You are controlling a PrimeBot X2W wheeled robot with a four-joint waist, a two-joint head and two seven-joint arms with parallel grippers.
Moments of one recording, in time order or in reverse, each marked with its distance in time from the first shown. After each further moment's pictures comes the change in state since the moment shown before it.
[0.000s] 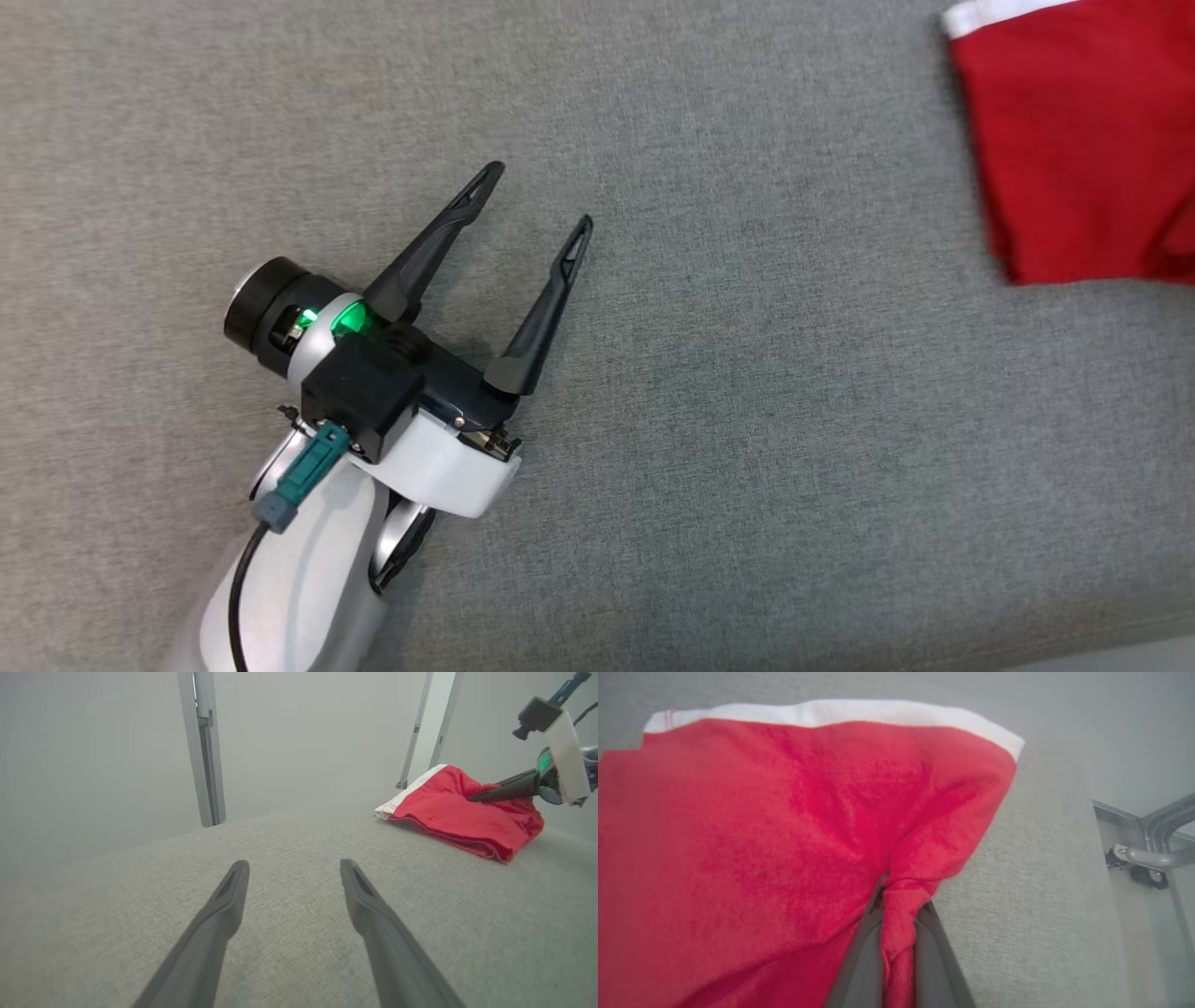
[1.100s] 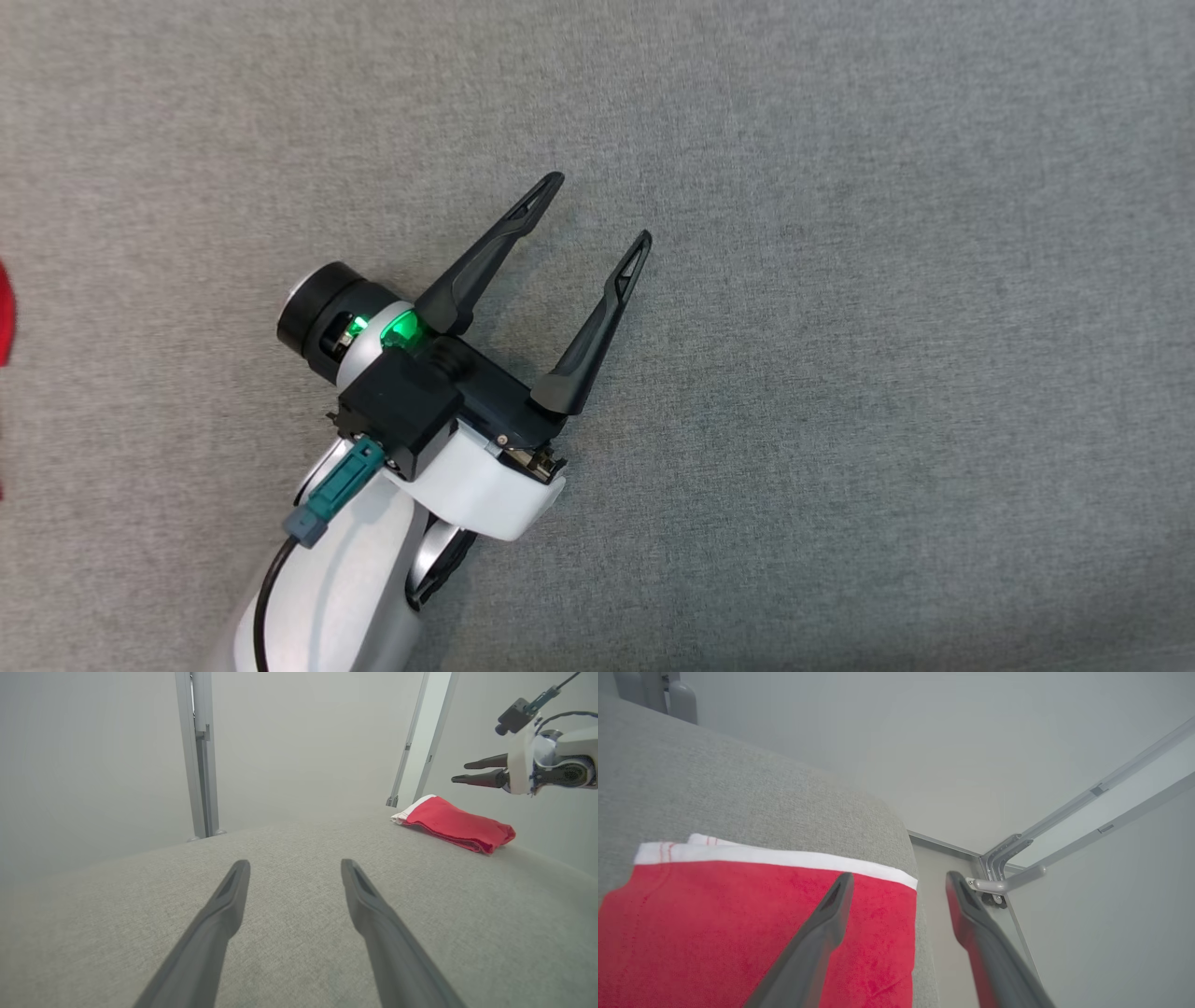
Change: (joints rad) left arm -0.008 -0.024 -0.072 -0.038 -0.032 0.000 0.000; right arm -0.110 0.033 -0.367 0.349 -0.488 0.000 -0.172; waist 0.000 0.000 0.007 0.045
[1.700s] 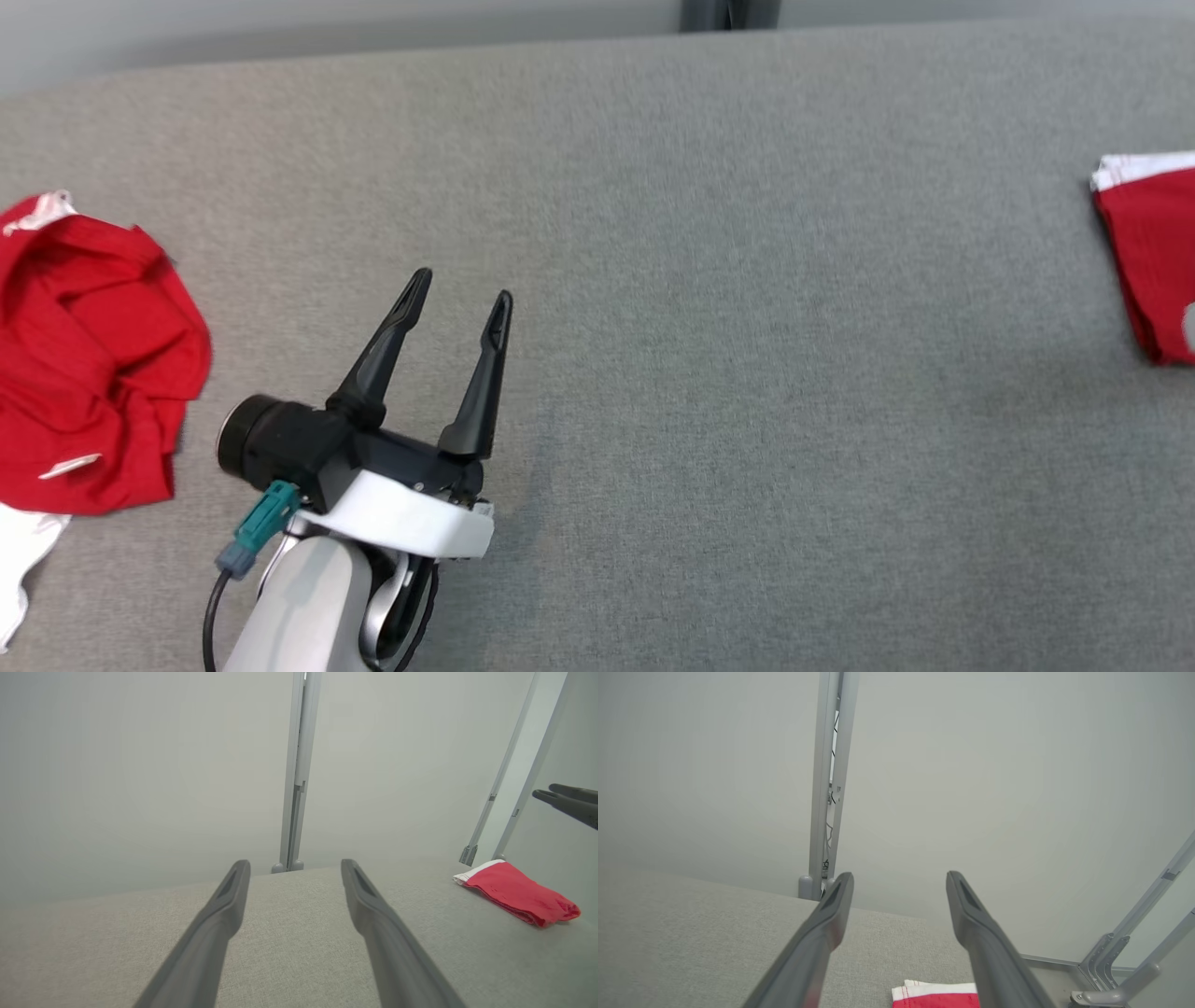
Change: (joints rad) left arm 0.181 -0.051 0.180 0.100 -0.086 0.031 0.000; right arm 0.293 0.344 -0.165 -0.292 -0.069 0.000 -0.136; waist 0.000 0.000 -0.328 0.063
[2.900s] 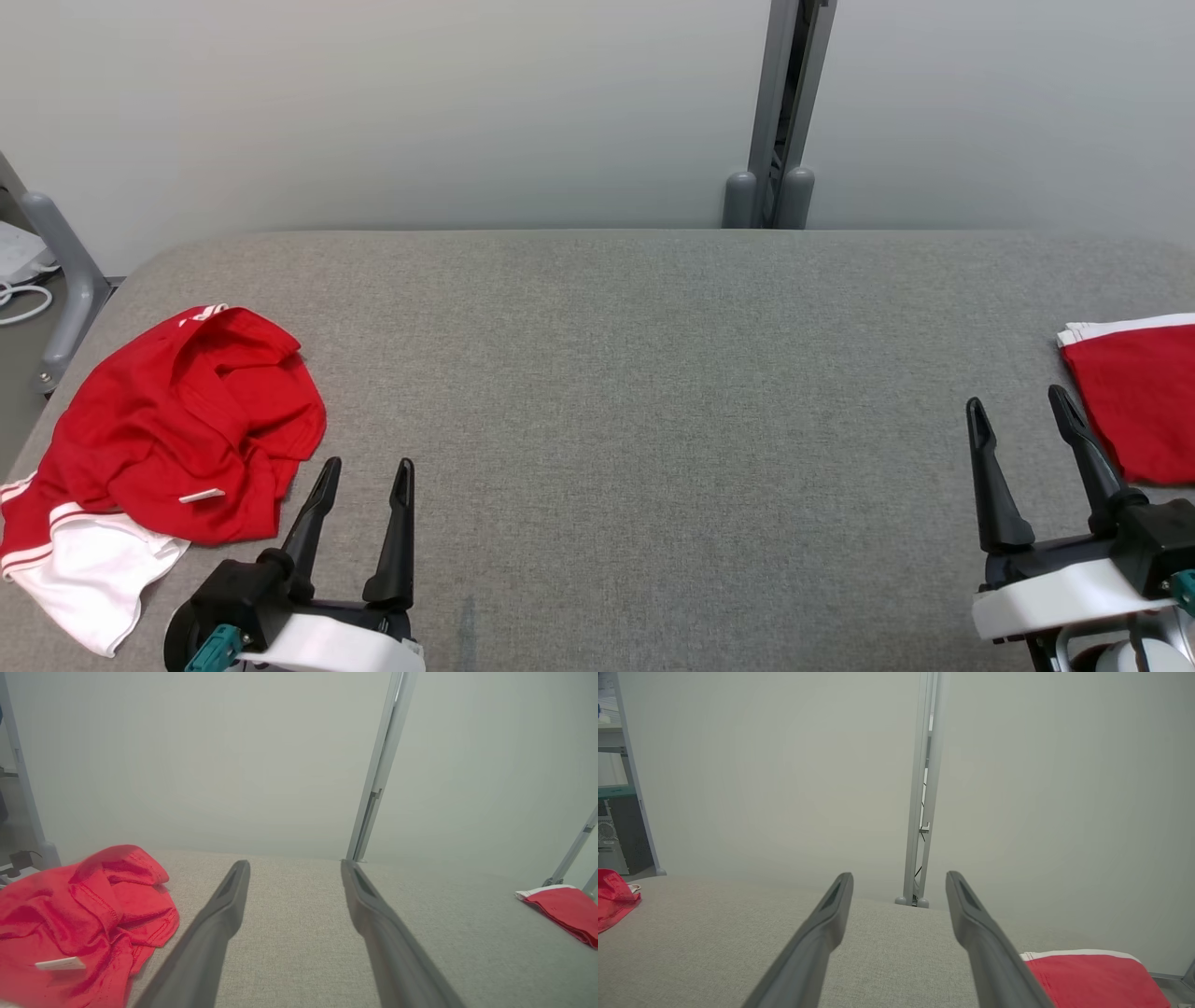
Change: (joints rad) left arm 0.275 -0.014 0.160 0.077 -0.024 0.030 0.000; right arm 0.550 0.355 -0.045 -0.337 -0.155 0.000 -0.072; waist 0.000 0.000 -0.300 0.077
